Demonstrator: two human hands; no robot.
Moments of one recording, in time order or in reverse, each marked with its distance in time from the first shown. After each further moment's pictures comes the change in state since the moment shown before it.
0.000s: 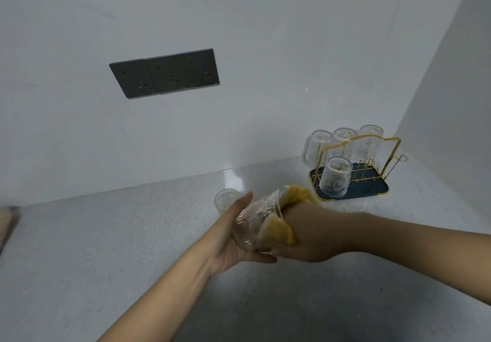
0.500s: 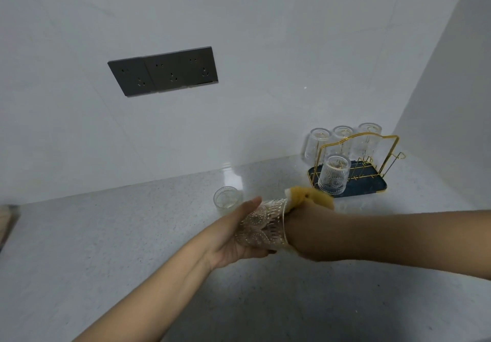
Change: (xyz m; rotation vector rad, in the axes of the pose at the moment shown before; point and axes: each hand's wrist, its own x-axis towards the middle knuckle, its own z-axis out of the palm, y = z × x) left_hand 0.005 -0.001 0.002 0.039 0.051 -0.114; right_hand -0.008 0.003 0.002 0.110 -0.281 -0.107
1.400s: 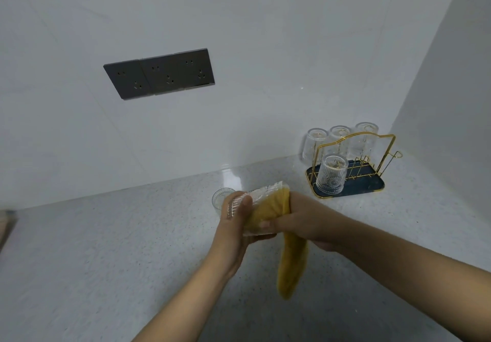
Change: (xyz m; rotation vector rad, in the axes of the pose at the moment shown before) left_hand 0.022 -0.027 -0.002 -0.017 0.206 0.530; right_hand 0.009 -0.011 -0.005 1.062 0.574 0.275
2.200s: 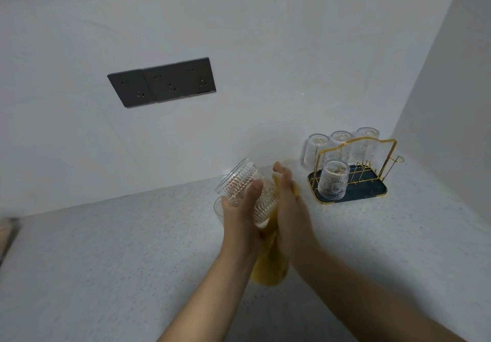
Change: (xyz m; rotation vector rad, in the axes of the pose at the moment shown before) left_hand 0.011 0.021 0.036 -0.256 0.108 0.161; right_hand 0.029 -0.004 0.042 0.777 0.668 -0.121
